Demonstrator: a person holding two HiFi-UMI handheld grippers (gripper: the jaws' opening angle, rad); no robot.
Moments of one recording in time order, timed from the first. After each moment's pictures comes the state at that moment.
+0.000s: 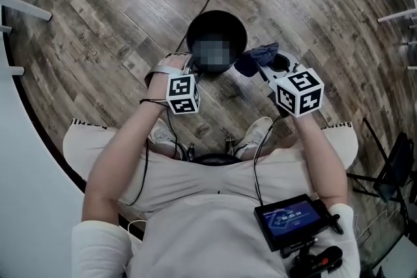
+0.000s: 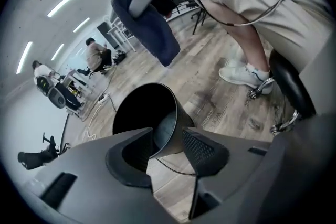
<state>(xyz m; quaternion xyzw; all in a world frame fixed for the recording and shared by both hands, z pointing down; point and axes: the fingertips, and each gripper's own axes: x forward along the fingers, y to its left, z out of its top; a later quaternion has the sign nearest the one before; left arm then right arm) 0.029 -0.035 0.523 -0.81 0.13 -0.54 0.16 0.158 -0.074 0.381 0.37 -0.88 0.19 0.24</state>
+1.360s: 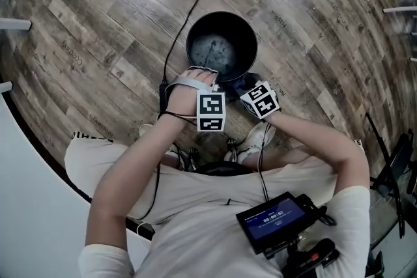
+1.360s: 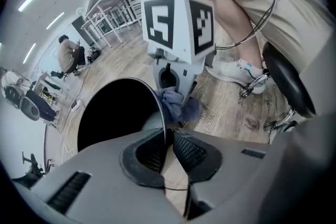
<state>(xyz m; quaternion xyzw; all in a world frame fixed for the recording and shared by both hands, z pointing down) 0.092 -0.040 0.591 -0.80 0.01 -0.58 0.16 0.131 -0.055 0.645 0.28 -0.85 0.25 0.38</state>
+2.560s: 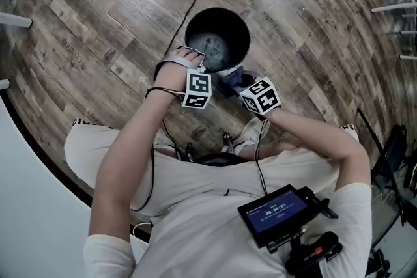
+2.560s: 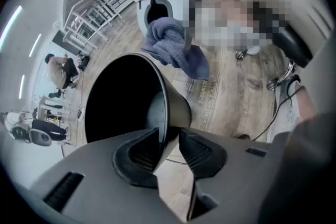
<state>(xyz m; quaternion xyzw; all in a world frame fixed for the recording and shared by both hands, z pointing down) 0.041 -0.067 0.611 -0.73 -0.02 -0.63 0.26 0.122 -0.030 0.591 0.28 -0.85 0.28 0.36</state>
